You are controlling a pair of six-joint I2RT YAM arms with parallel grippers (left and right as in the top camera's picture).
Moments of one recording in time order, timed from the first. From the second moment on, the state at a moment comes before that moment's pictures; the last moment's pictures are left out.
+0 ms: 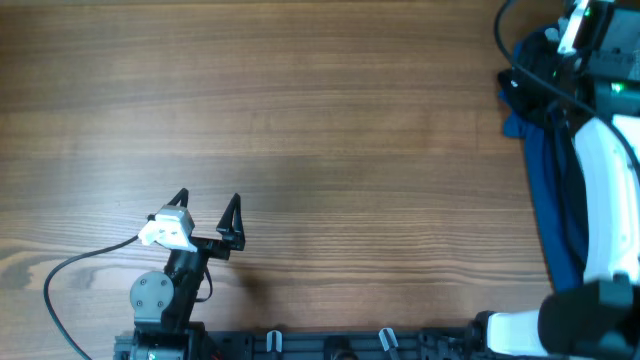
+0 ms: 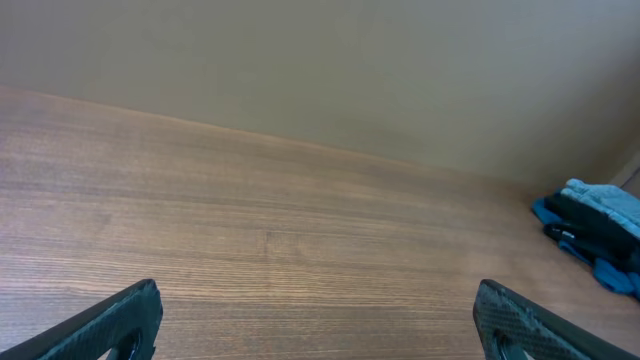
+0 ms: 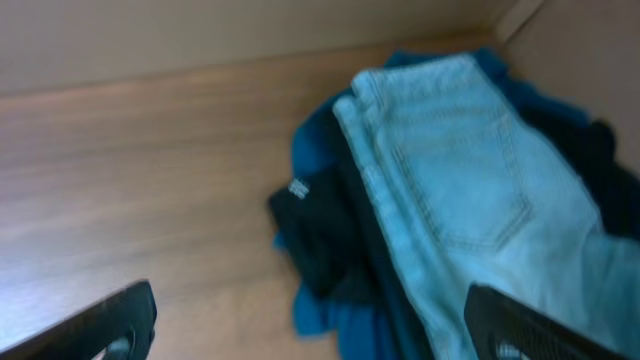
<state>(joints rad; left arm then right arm) -0.06 0.01 0.01 -0.06 0.16 -0.29 -0.18 1.61 1.50 -0.62 0.19 -0.05</state>
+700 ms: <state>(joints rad) -0.06 0.01 0.01 -0.06 0.16 -0.29 -0.29 1.99 1.52 -0.23 0.25 -0.22</state>
